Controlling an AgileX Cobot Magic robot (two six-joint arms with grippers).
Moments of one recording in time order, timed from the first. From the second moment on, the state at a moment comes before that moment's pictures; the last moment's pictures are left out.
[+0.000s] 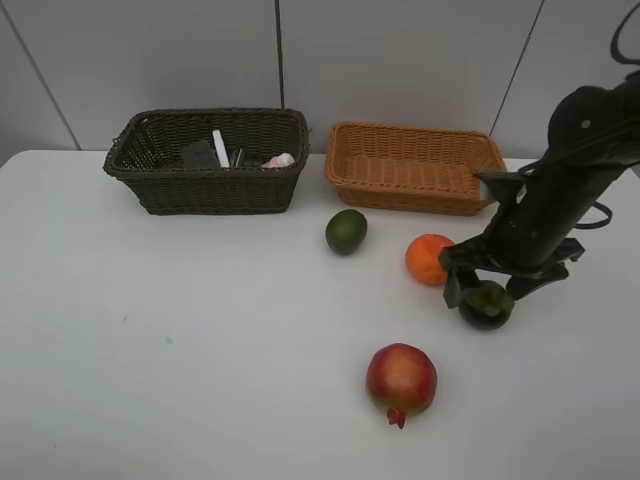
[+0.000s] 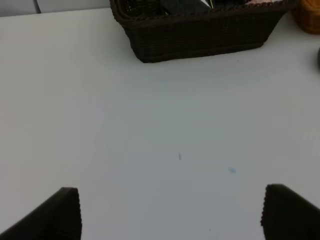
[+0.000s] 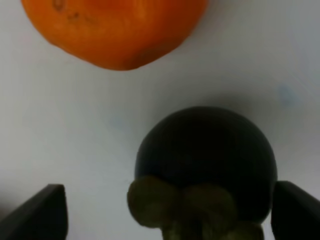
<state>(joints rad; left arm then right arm) -0.10 -0.01 -0.51 -0.04 1.07 0.03 0.29 1.75 -0.90 0.06 0.76 0.02</state>
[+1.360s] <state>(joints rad) -0.10 -0.01 -0.51 -0.05 1.07 0.03 0.25 1.95 -1.42 -0.09 0.98 0.05</state>
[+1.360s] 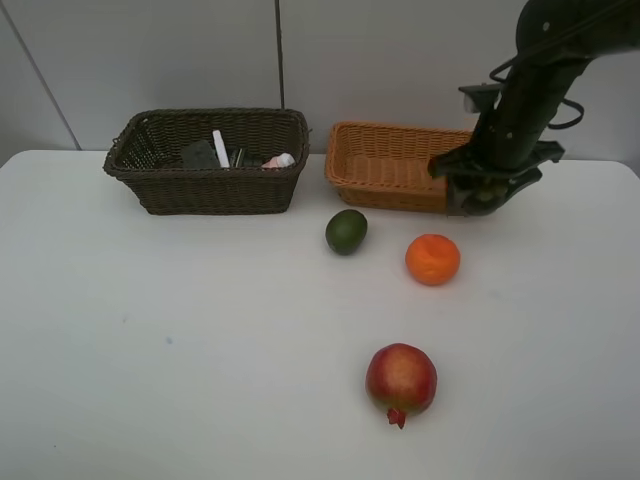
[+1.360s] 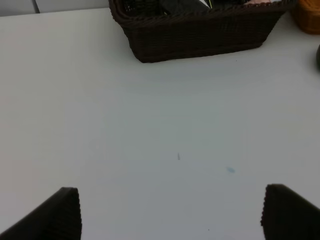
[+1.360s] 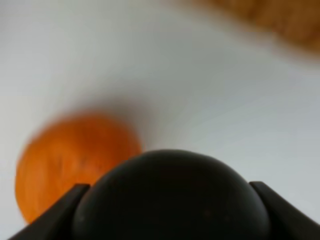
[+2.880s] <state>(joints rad) -0.10 -0.01 -0.51 -0.05 1.07 0.03 0.31 1.96 -1.59 0.02 1.22 0.06</state>
